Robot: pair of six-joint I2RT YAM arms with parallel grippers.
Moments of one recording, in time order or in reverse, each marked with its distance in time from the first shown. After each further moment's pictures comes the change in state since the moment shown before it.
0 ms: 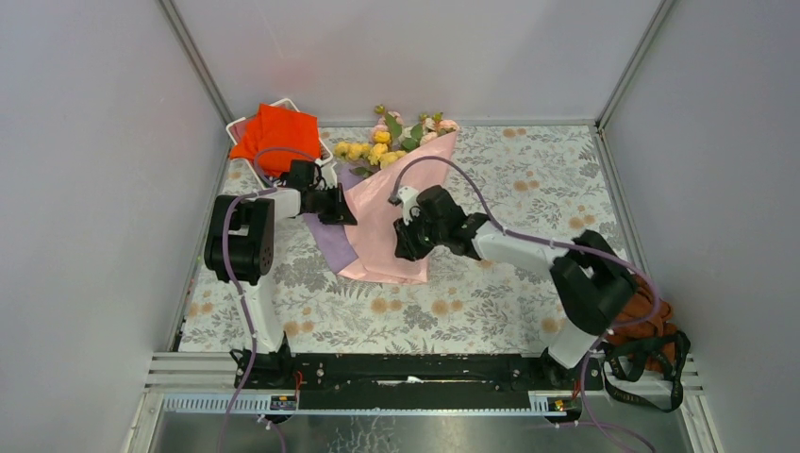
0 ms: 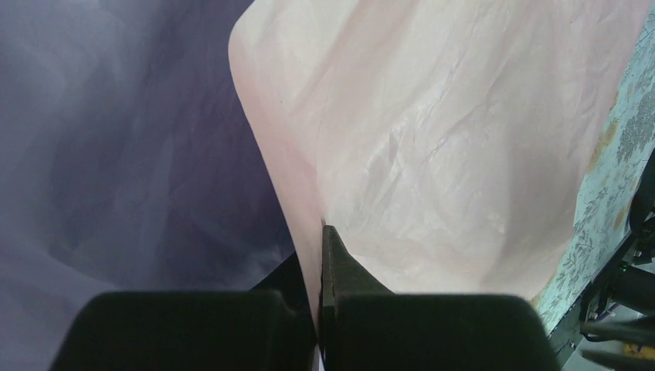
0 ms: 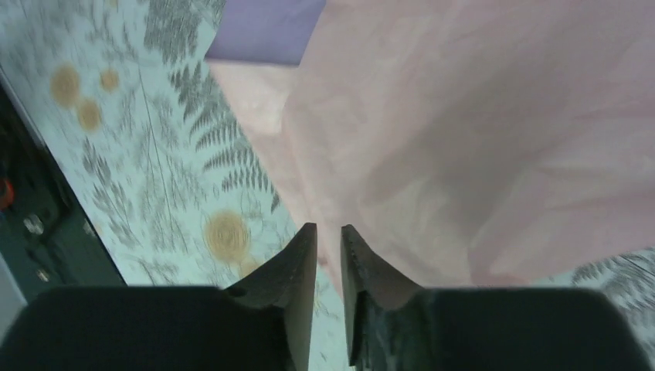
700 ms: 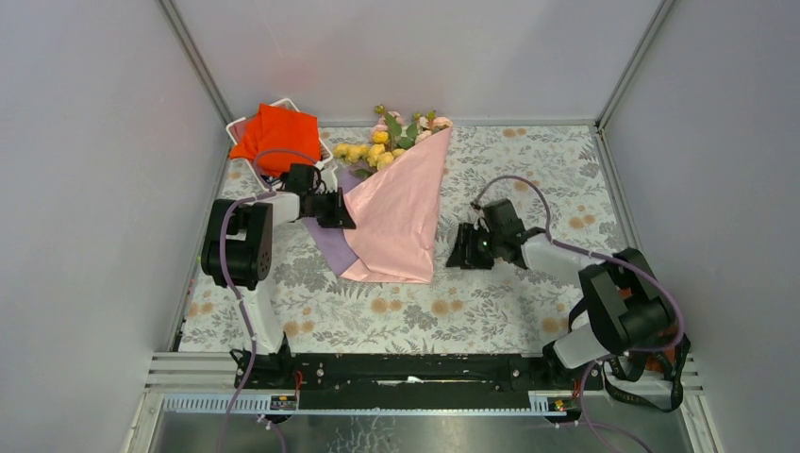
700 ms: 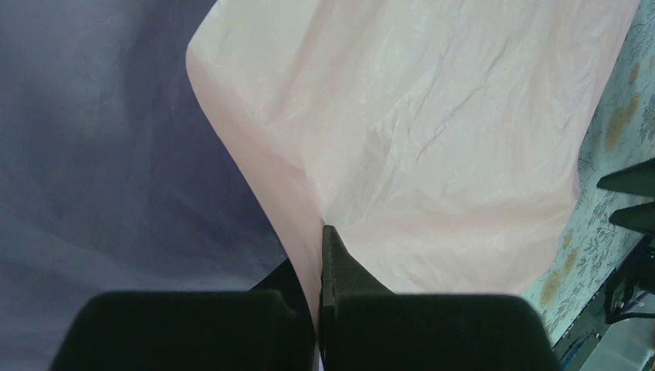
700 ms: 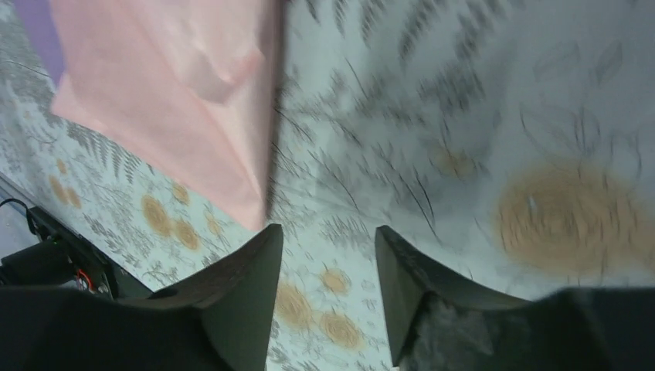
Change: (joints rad) left arm -0.005 -0.044 -0.055 0.006 -0.019 0.053; right arm -0.367 -0.159 -0.366 -0.014 -0.049 0.444
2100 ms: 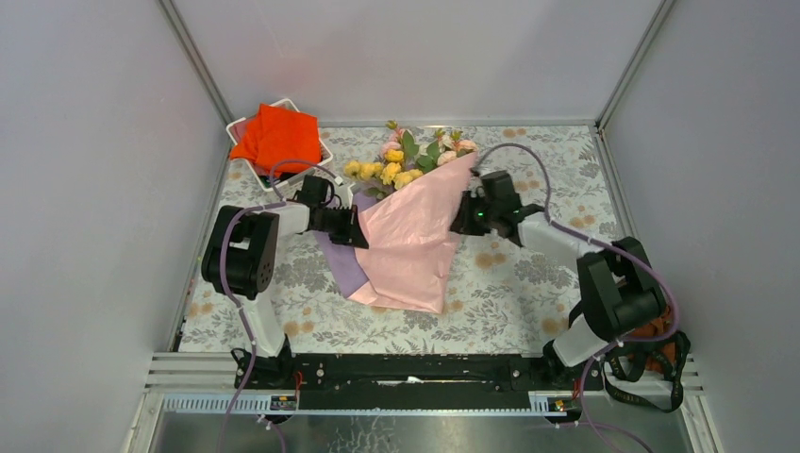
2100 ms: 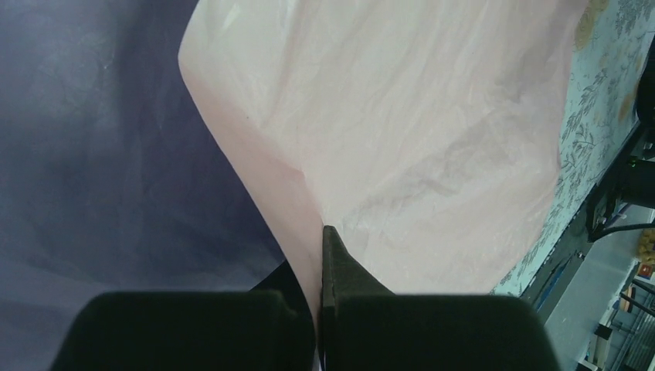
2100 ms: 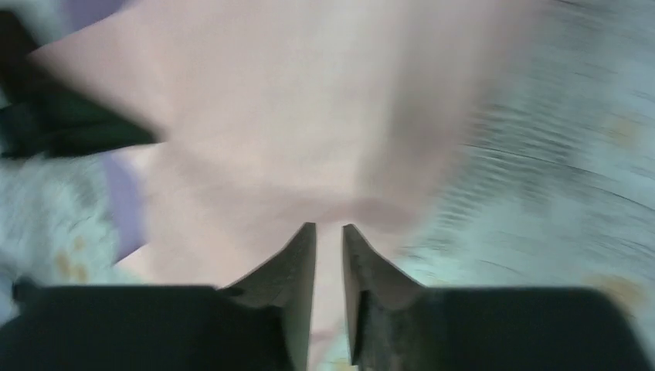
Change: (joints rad) left arm -0.101 -0.063 -0.102 -0.044 0.098 0.061; right arm -0.109 0.138 0.240 0.024 0.085 -0.071
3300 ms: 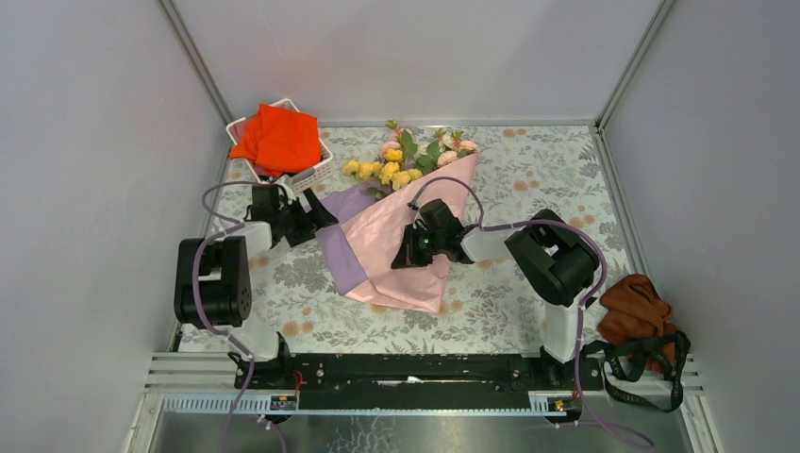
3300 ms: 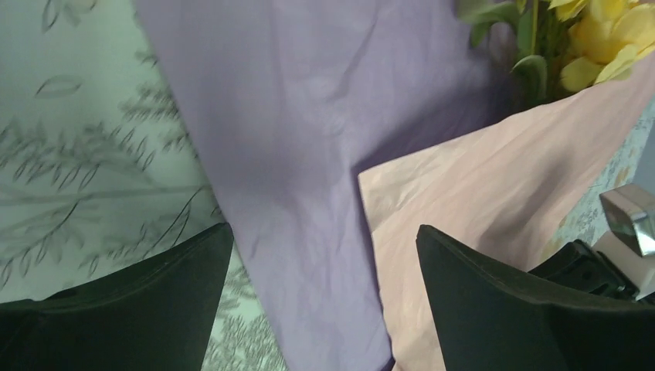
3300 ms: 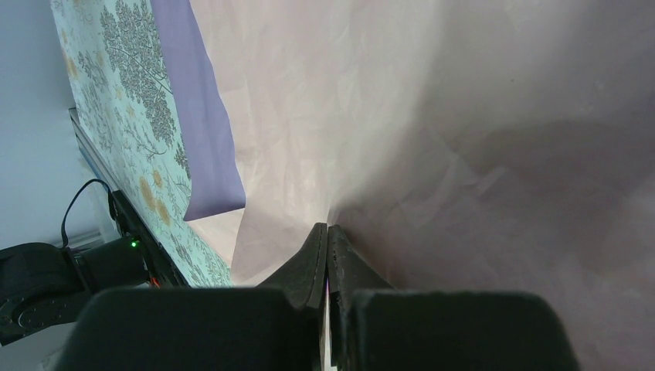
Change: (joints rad) left arm 0.261 -0.254 -0.232 0.203 -0.273 -0.439; right arm 0.384 0.326 0.069 0.314 -0.178 0.277
